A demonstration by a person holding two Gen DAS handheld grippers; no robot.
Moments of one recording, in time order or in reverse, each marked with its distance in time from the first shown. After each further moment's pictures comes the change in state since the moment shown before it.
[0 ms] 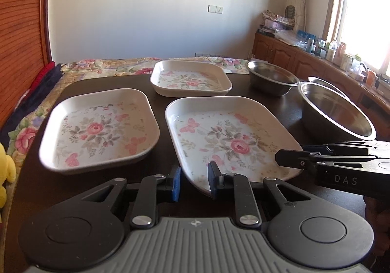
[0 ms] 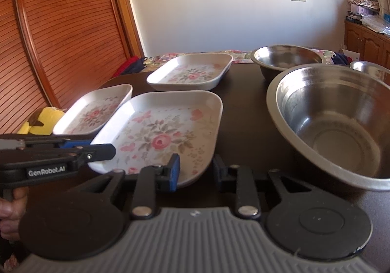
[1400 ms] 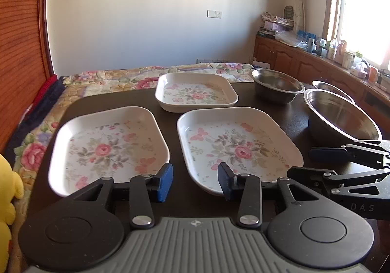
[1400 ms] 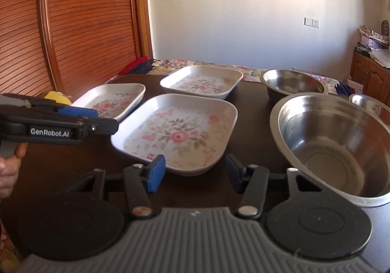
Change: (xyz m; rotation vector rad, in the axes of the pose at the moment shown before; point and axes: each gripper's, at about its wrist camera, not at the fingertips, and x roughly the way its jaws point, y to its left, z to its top) left arm 0.008 0.006 0.017 0.039 -0.021 0.015; right arm -0.011 0.015 -0.003 -0.132 -0.035 -0.032
